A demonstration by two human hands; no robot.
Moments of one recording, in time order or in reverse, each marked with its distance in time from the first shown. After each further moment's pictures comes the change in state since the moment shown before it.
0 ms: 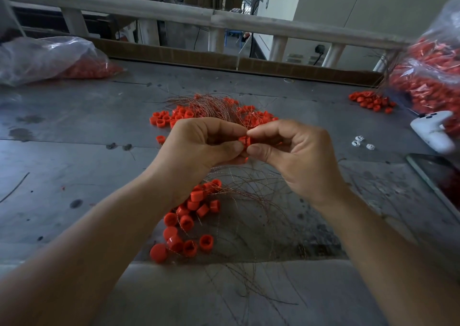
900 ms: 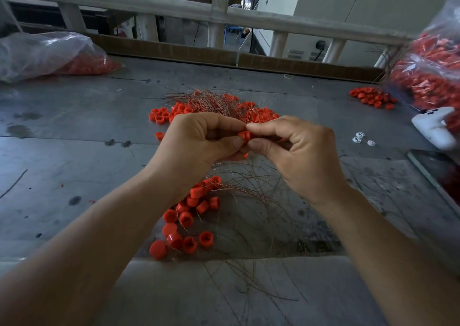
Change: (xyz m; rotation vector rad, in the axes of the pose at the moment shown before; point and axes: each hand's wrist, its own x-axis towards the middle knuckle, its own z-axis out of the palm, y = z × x) left_hand -0.001 0.003 -0.001 0.098 0.007 0.019; right_hand 0.000 0.003 0.002 -0.231 0.070 -0.140
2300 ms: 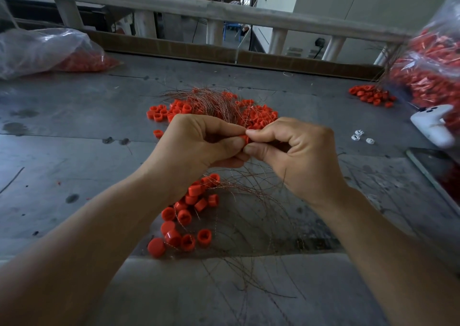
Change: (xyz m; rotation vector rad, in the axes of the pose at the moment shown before) left_hand -0.002 -0.002 0.000 -0.036 -0.052 -0.041; right_hand -0.003 -0.002 0.001 -0.012 -0.002 -0.058
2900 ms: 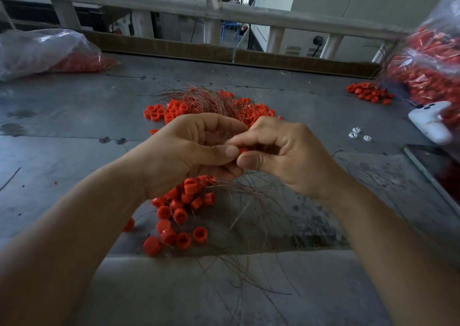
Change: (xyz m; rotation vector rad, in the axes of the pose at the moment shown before) left_hand -0.002 0.007 -0.011 -0.072 -0.283 -0.154; right_hand 0.005 -0.002 -0.011 0.202 -0.375 0.109
